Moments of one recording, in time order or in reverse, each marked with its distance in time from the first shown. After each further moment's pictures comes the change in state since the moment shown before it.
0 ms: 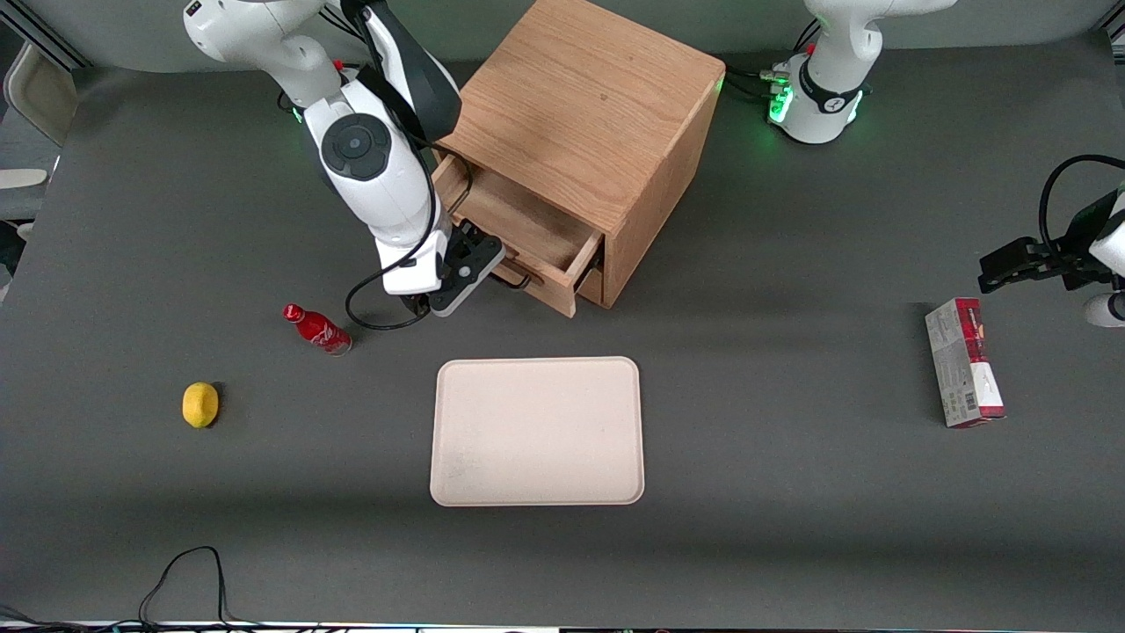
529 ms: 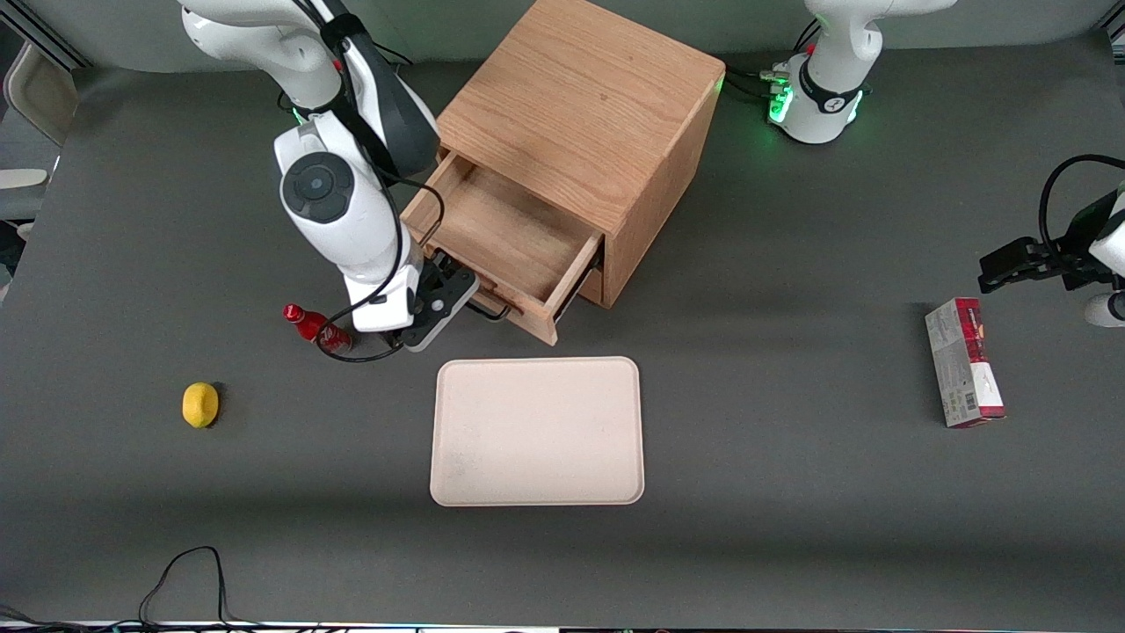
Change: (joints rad) arm -0.095 0.068 -0.001 0.111 -0.001 -0.053 -0.145
